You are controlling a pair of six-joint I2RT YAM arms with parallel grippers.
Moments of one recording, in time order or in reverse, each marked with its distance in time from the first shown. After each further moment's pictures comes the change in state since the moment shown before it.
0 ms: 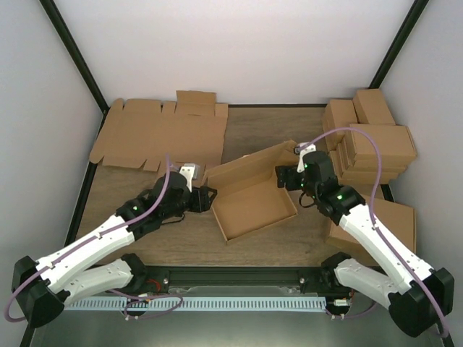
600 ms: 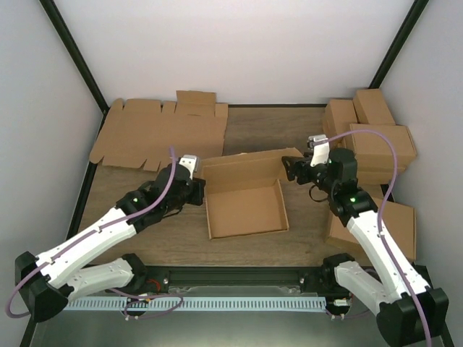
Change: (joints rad) left arm 0.001 0.061 0.129 -0.107 -0.142 0.116; right arm -0.261 -0.088 -0.060 0.209 -0.375 -0.132
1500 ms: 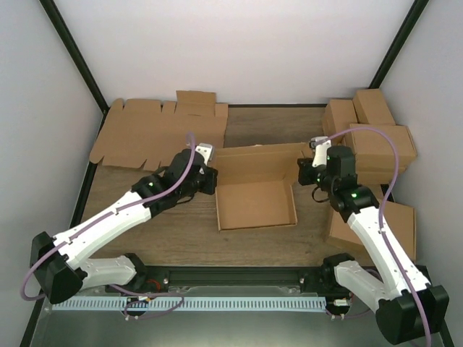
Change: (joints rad) left arm 0.003 0.180 0.139 0.021 0.036 0.081; right arm 0.000 0.060 0.050 -0.164 0.071 0.012
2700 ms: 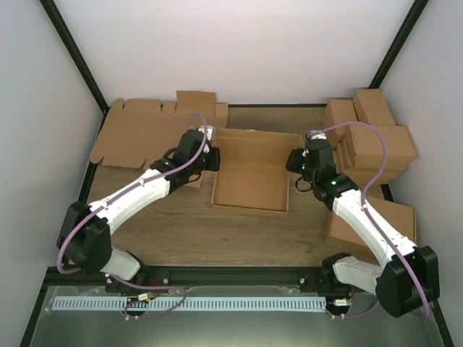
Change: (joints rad) left arm 0.182 0.292 0.097 0.239 0.082 0.021; right arm 0.123 0.201 0.047 0.161 0.272 0.367
